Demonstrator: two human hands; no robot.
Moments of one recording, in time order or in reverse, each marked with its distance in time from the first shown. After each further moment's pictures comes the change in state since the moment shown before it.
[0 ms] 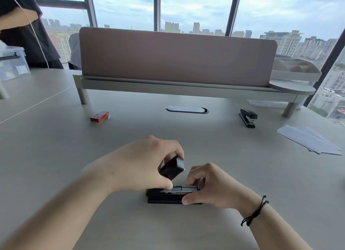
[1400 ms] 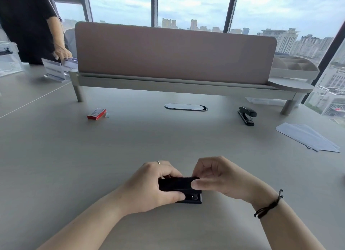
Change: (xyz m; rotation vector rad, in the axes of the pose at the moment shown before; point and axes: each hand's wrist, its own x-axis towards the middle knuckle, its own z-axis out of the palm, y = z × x) left_hand 0.007 -0.038 0.085 -0.482 0.119 0.048; right_hand -0.007 0.005 -0.021 0.348 -0.082 0.058
